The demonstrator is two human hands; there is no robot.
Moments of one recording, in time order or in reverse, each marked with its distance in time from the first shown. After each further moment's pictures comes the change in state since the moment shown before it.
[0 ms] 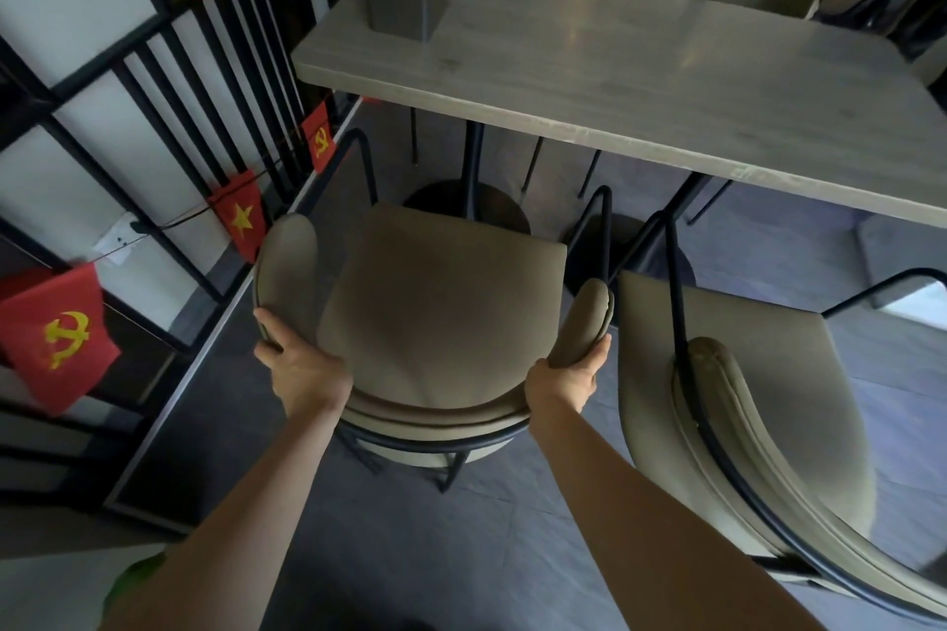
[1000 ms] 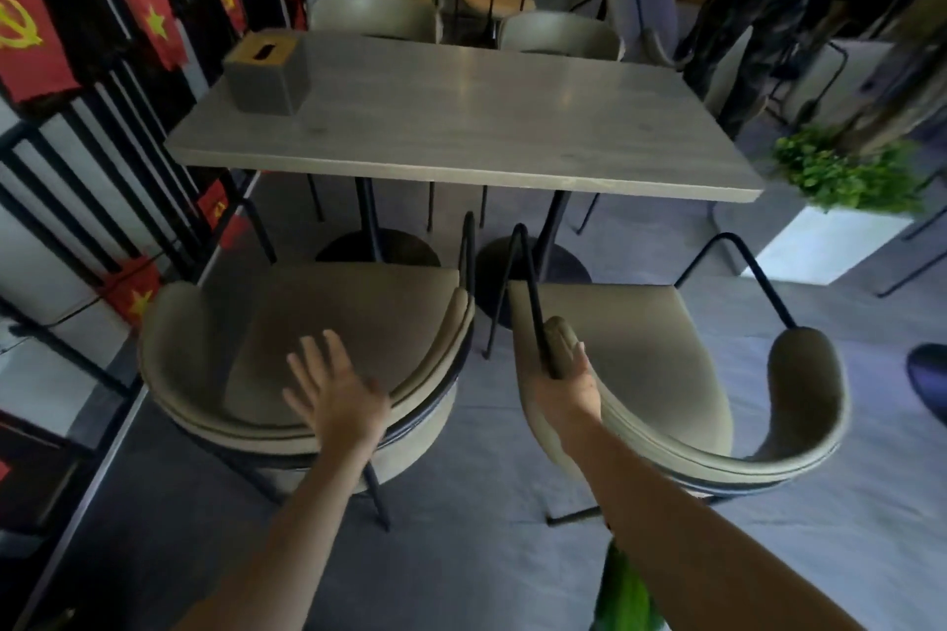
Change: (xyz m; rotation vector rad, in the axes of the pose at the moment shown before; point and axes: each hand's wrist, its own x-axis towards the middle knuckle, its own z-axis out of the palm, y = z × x) left_hand -0.119 0.038 0.069 0.330 -0.153 0.445; right_hand 0.012 -0.001 -0.187 -0.268 -0.050 -0.214
